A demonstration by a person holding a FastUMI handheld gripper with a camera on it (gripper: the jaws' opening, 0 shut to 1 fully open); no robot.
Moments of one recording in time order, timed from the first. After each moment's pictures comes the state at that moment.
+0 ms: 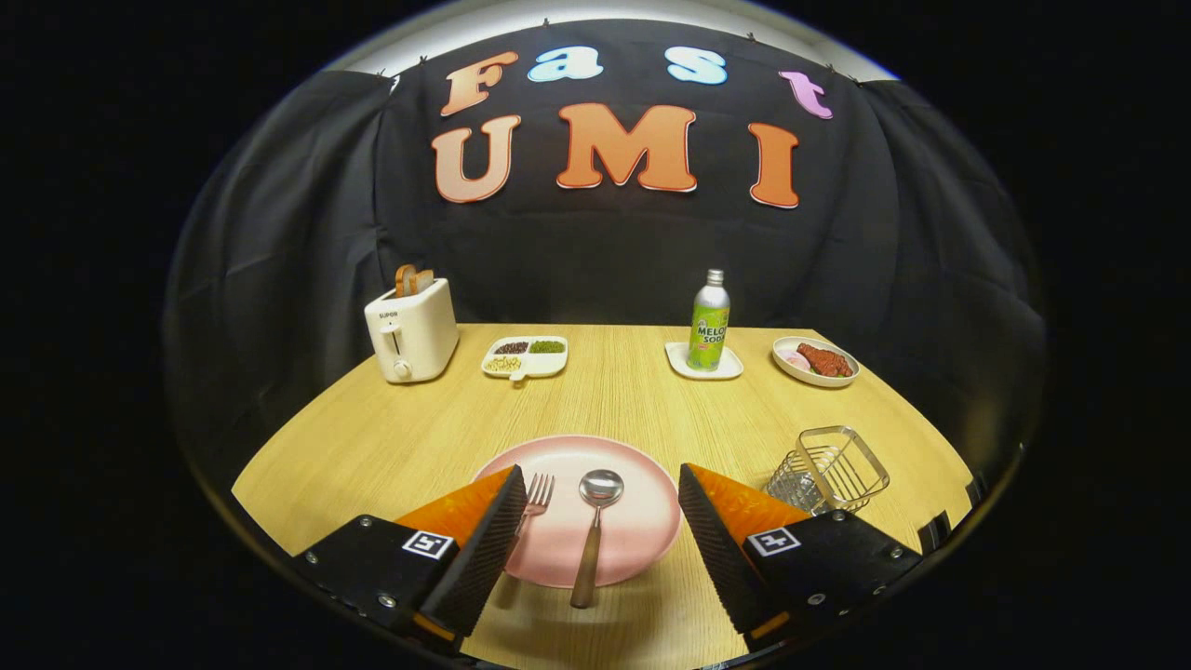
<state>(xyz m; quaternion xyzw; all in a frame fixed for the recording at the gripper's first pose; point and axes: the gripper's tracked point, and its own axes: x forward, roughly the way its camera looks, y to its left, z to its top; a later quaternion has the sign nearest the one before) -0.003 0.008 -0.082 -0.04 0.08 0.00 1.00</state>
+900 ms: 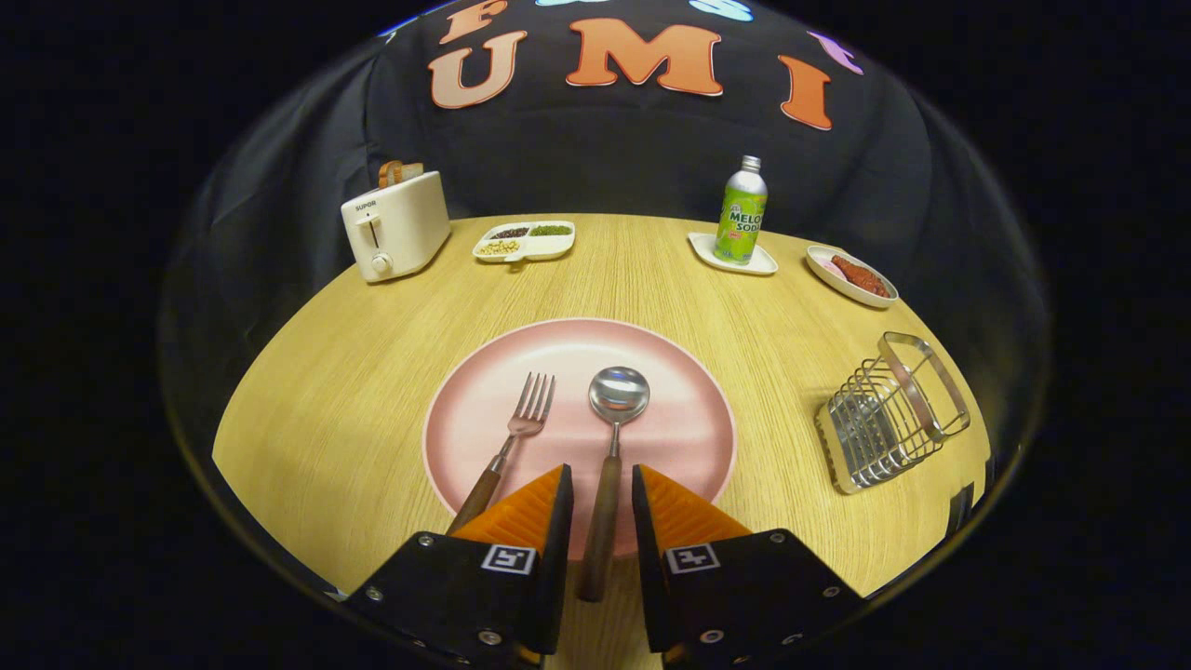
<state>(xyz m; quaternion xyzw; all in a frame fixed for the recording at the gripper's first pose) 0.022 0.015 -0.179 -0.05 0.24 0.01 0.97</state>
